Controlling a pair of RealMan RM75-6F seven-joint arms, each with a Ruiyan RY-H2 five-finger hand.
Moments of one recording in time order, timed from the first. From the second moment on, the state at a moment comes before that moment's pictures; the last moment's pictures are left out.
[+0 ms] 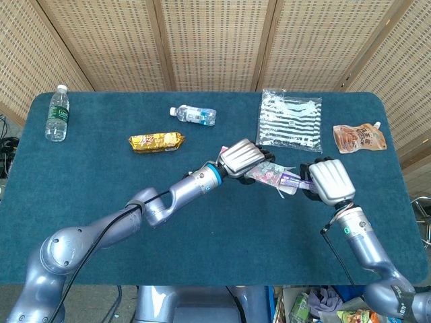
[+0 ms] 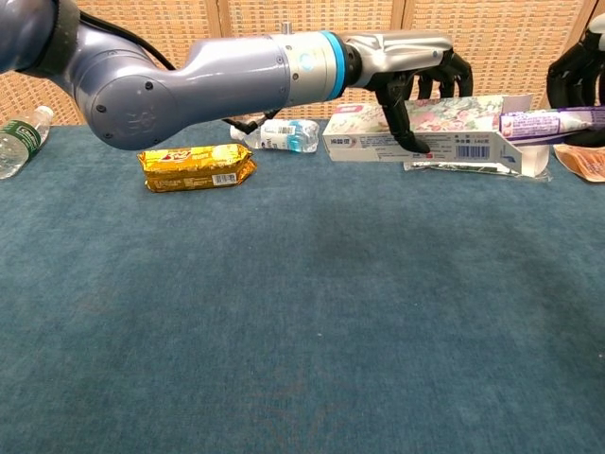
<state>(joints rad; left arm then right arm) -1.44 -1.82 -0.22 -0.82 1.47 0.69 -0.31 0.59 -1.11 0.20 -1.77 -1.15 1.07 -0.35</state>
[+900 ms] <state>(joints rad) -1.43 -1.88 -0.29 -0.85 1.38 0.71 -0.36 0.67 -1.12 0.22 -1.88 -1.00 1.09 -0.57</state>
